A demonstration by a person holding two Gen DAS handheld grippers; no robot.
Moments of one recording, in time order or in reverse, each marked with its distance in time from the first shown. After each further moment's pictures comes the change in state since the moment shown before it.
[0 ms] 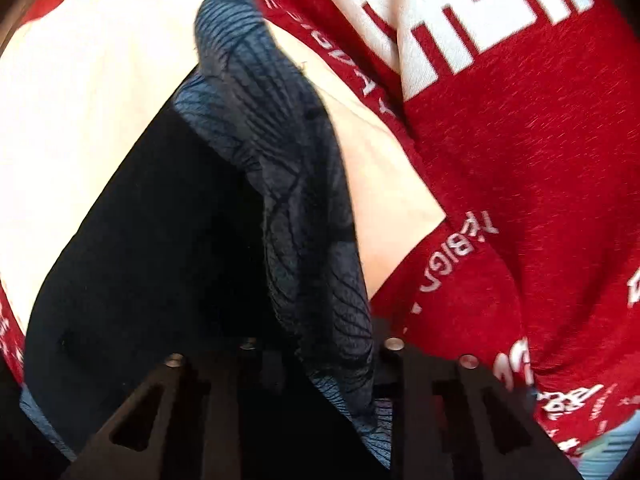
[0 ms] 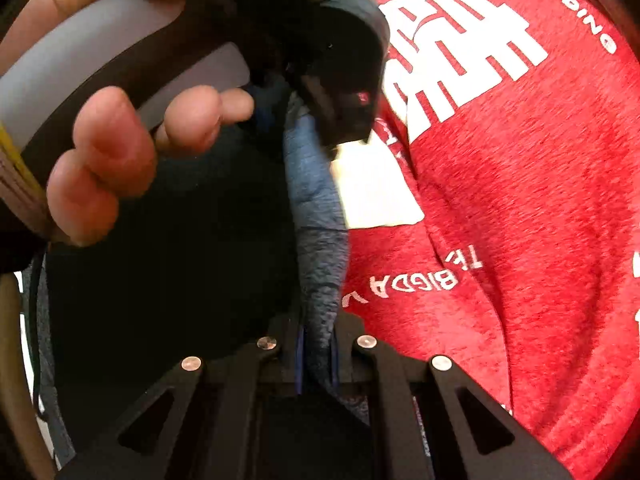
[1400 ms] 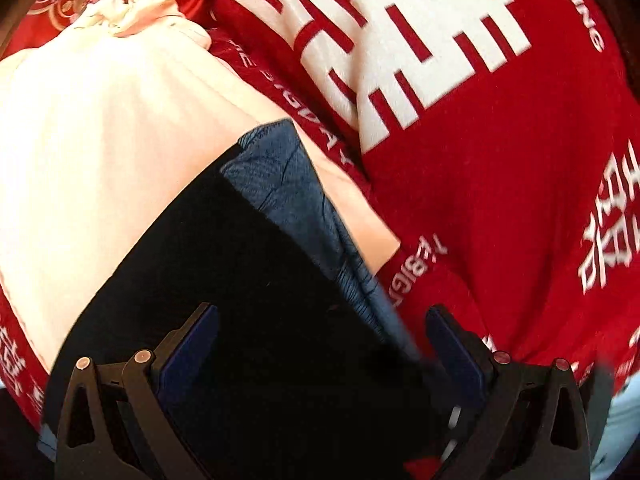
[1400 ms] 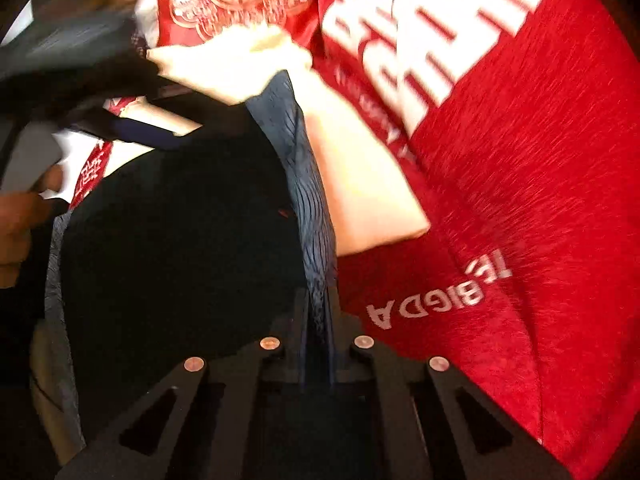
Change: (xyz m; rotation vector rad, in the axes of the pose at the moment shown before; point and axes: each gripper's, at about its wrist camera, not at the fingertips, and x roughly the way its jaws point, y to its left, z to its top) left arm -0.045 0.020 0.003 0.070 -0.117 -0.118; right arm -0.003 -0.057 0.011 0.101 -0.018 0.170
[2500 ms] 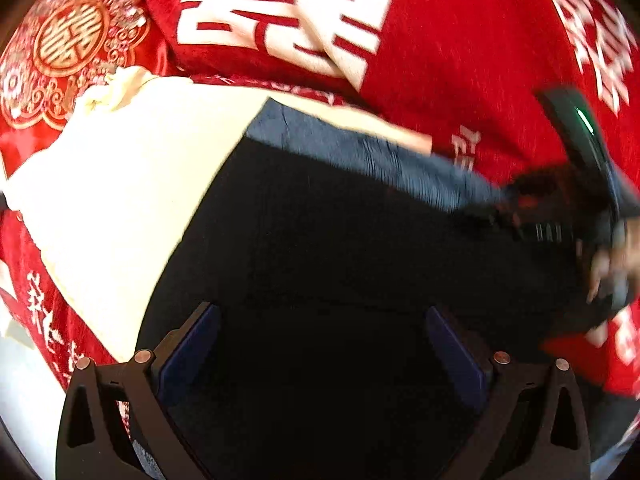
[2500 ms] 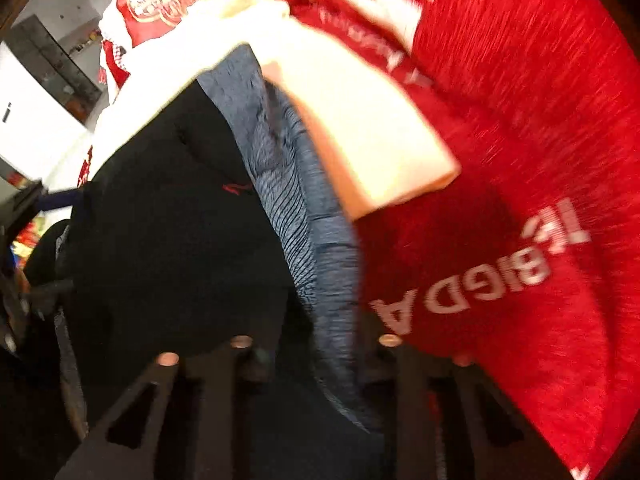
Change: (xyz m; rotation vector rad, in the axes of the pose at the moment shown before) left arm -0.015 0.010 -0.078 0.467 -0.051 0.244; right arm 0.086 -0.065 0.012 0.161 0.137 0.259
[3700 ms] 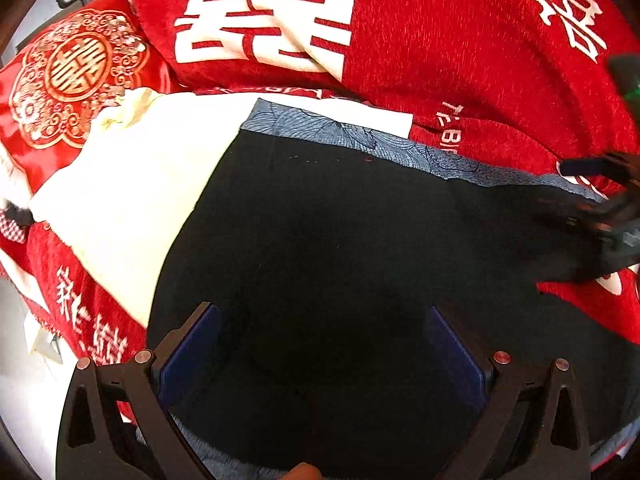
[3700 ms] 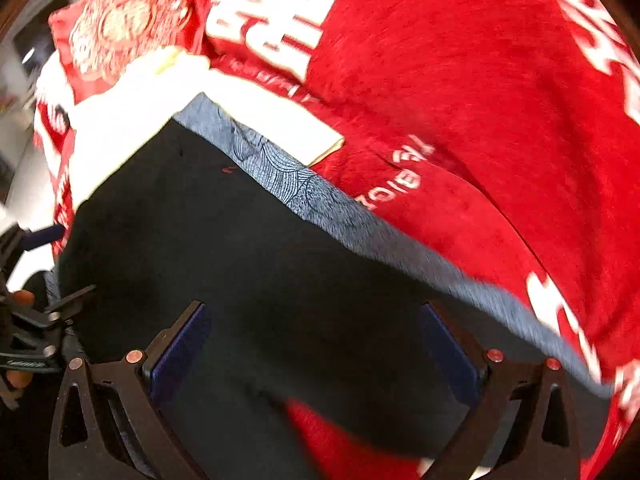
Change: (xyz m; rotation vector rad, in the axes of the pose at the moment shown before) left arm -0.020 -0.030 -0.047 0.140 -0.017 0.119; right arm -0.087 0.040 -0.065 0.261 -0.085 -0.277
